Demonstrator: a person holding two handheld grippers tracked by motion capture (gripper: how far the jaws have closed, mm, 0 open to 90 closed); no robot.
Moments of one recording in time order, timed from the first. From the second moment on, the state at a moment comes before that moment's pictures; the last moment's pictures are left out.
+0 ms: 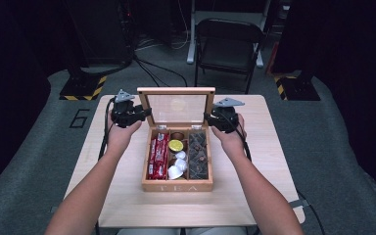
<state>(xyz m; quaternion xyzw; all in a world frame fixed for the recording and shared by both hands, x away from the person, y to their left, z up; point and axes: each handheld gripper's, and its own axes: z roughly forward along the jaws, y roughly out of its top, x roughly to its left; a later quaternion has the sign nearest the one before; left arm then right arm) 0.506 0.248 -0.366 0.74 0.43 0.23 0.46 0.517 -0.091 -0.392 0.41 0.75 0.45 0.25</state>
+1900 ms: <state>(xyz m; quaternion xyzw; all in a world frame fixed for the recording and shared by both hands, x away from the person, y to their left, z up) 0.526 0.249 -0.377 0.73 0.44 0.24 0.47 0.544 -0.091 -0.431 0.43 0.76 0.44 0.21</state>
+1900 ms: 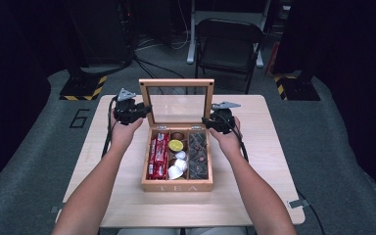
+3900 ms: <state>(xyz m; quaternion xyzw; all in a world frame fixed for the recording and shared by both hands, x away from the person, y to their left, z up) 0.510 0.265 -0.385 0.73 0.46 0.20 0.46 0.566 -0.087 -0.430 0.46 0.76 0.41 0.18</state>
